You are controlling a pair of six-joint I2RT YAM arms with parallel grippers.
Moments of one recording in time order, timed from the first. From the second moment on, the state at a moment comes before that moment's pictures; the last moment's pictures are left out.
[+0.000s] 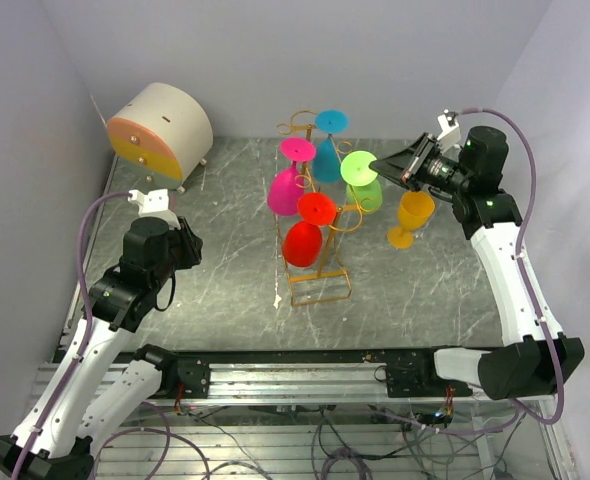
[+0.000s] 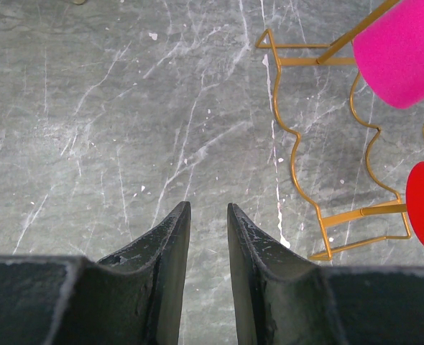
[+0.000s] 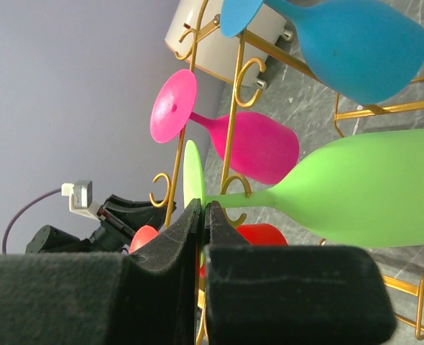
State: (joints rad) left arm -0.38 0.71 0.85 -0.61 -0.18 -0.41; right arm 0.08 1.26 1.33 -0.33 -0.71 0.85
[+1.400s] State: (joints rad) left arm -0.38 0.67 0.99 -0.64 0.08 -0.61; right arm 0.33 1.07 1.64 -0.30 -0.59 0.24
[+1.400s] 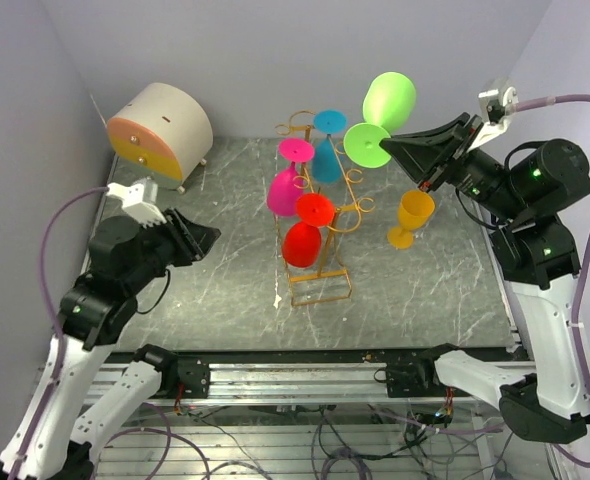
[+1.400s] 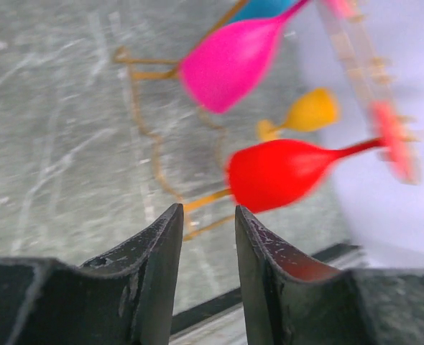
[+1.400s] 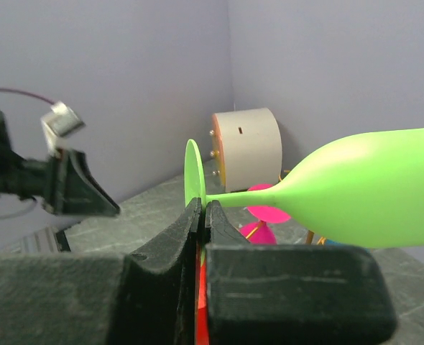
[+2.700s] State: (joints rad) left arm -0.38 0.50 1.25 -0.75 0.31 -1.49; right arm 1.30 1.20 1.42 -0.19 0.10 -0.34
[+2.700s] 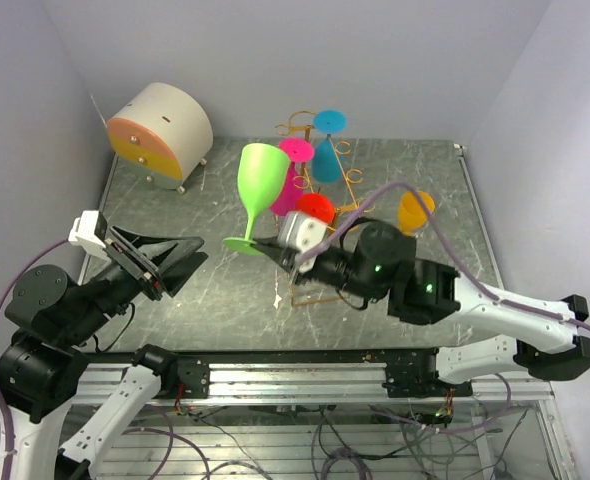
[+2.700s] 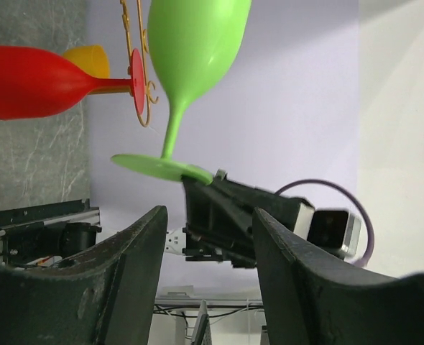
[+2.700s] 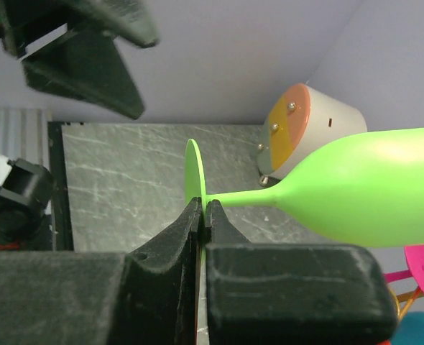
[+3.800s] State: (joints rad) left arm -0.38 0.51 1.19 -0.79 0.33 -1.51; right arm 1.69 1.33 1.04 0.73 0.60 -1.24
